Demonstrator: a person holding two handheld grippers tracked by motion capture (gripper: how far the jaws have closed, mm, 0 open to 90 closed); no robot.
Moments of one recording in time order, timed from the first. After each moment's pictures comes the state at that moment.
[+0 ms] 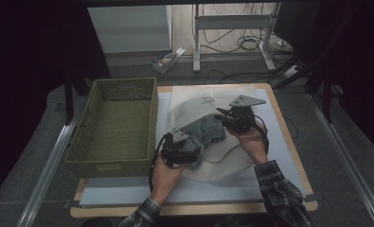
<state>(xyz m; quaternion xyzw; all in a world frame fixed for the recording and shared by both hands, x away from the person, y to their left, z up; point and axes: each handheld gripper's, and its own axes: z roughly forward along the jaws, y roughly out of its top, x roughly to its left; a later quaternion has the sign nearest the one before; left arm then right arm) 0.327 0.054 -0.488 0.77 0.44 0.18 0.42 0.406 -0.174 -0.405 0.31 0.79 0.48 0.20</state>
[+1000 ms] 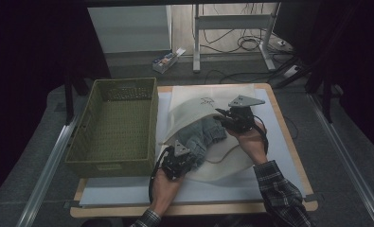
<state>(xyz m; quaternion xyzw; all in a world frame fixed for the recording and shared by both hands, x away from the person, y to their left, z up) 0.309 0.050 -0.514 0.80 0.42 0.15 0.40 0.405 -0.171 -0.405 0.31 0.80 0.48 0.20</state>
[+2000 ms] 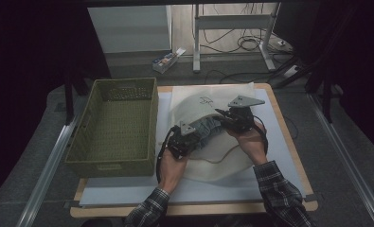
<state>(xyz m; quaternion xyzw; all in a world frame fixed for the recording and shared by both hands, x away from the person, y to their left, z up) 0.359 0.036 -0.483 0.78 0.42 0.20 0.41 0.402 -0.170 -0.403 0.30 0.80 0.49 0.20</state>
